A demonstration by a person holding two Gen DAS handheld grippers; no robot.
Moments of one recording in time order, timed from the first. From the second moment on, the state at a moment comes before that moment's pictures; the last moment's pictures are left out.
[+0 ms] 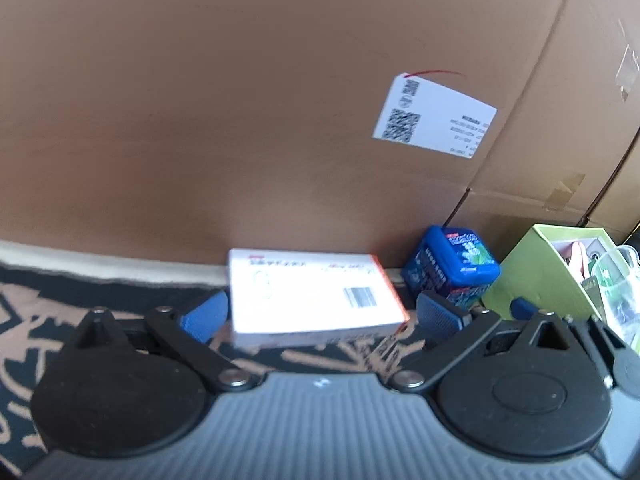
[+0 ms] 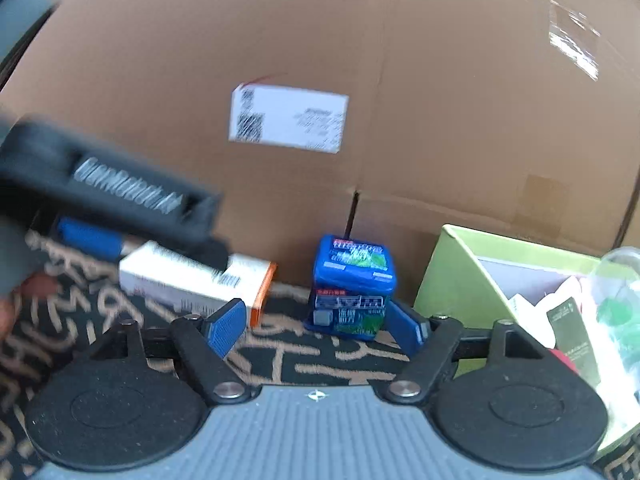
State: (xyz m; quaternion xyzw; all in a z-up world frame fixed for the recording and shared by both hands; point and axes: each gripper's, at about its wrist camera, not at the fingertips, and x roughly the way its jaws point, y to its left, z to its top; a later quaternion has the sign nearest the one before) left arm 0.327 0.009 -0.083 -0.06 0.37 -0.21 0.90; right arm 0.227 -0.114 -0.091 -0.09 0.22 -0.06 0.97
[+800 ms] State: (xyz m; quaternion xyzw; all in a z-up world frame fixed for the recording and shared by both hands) left arm 0.369 0.057 -0.091 -0.11 0.44 -0.23 0.86; right arm 0.265 -0.099 -0.095 -0.04 0.28 0.16 0.95
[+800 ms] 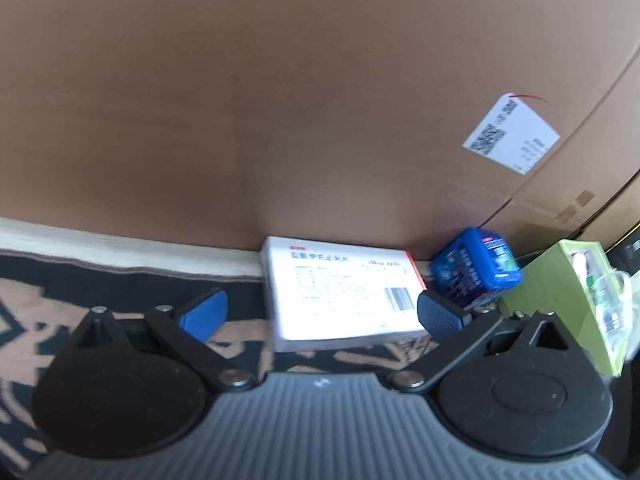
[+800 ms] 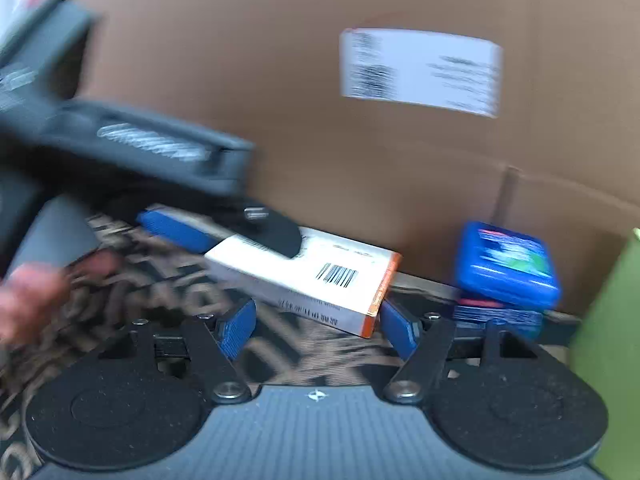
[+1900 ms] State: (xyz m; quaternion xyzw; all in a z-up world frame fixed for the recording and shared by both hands) left arm 0.319 0.056 -0.086 -0.07 0.43 -0.11 0.89; right arm 0.214 -0.093 -0.089 -0.09 0.20 0.20 0.95
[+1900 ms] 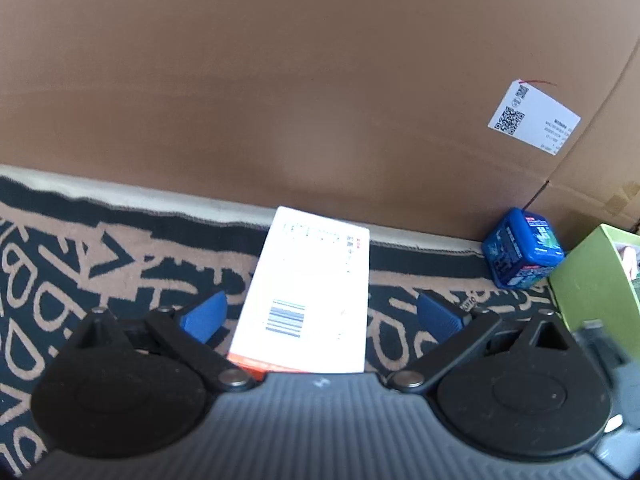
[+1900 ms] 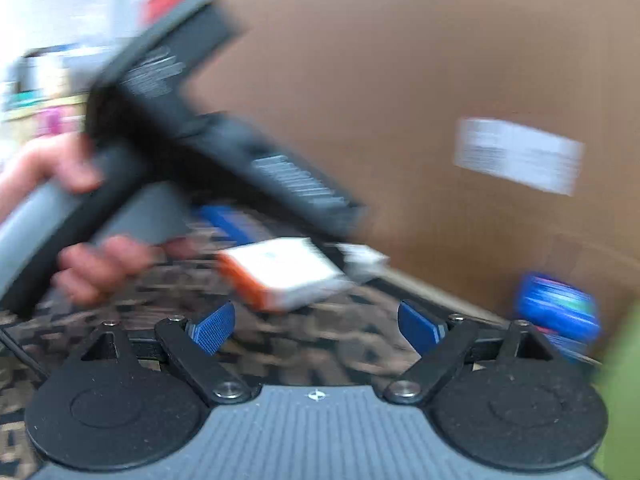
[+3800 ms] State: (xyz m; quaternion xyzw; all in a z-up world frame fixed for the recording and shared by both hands) left arm 0.208 -0.197 0.024 0.03 0.30 -0.29 0.91; right arm 0.111 -0.360 -0.036 0.00 0.10 -0.21 0.97
